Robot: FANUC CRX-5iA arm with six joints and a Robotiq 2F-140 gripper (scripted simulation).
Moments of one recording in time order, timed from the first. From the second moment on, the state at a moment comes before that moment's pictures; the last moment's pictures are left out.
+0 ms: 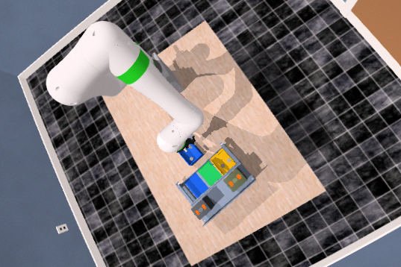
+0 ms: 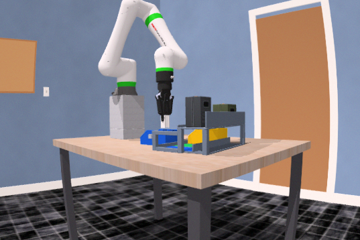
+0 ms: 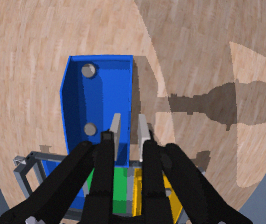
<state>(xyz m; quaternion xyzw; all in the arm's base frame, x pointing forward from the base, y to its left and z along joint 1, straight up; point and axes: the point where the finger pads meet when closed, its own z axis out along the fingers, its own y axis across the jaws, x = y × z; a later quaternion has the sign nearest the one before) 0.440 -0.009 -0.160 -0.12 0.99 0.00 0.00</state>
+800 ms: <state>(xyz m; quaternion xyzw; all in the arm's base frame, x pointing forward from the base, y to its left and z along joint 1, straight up) 0.440 -0.009 -0.185 -0.12 0.99 0.00 0.00</state>
